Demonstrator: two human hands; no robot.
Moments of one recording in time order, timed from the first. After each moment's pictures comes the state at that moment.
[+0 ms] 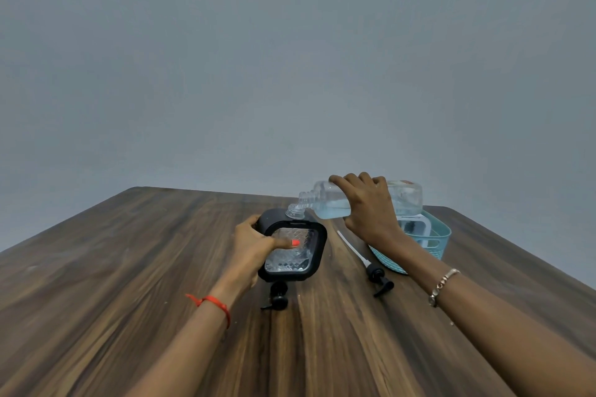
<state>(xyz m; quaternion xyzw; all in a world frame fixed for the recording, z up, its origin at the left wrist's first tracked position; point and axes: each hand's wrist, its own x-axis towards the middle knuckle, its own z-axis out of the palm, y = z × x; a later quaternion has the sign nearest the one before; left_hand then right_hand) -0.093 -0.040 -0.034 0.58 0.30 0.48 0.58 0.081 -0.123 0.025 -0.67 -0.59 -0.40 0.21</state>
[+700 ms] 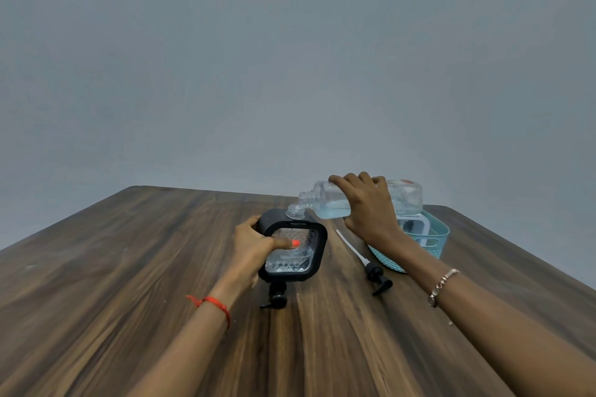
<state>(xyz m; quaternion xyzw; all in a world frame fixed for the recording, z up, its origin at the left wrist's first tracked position) -0.092 -0.041 -0.036 0.57 0.31 0.48 0.59 0.082 -0.125 0.023 -0.66 -0.59 -0.41 0.21</state>
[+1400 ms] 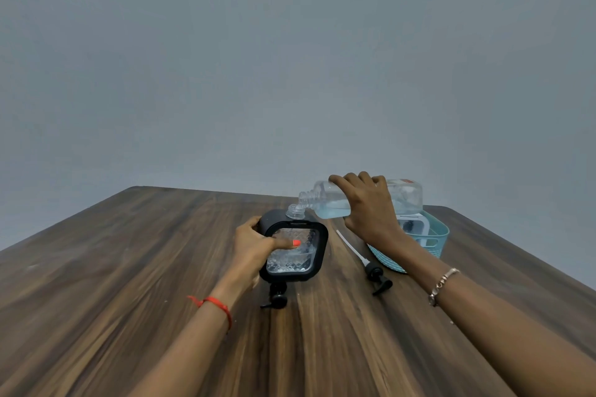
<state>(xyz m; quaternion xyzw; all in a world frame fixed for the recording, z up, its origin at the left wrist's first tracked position) -0.091 -0.041 -0.037 0.57 0.30 0.48 0.60 0.082 -0.125 0.025 -0.67 -0.59 -0.40 0.21</state>
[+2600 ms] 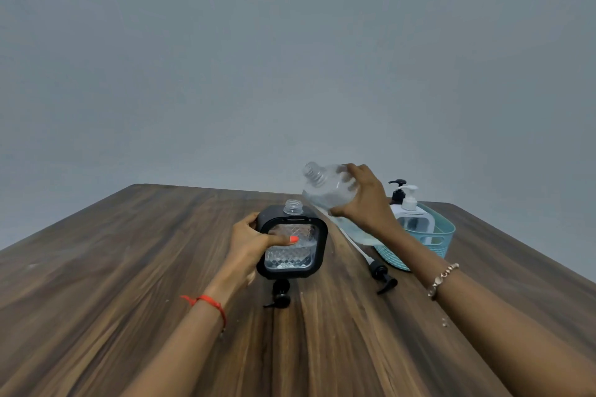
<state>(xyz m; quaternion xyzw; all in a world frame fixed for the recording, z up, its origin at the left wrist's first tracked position) -0.096 -0.031 -0.038 0.56 0.28 0.48 0.62 0.090 -0.109 0.025 -0.63 -0.60 -0.12 0.47</state>
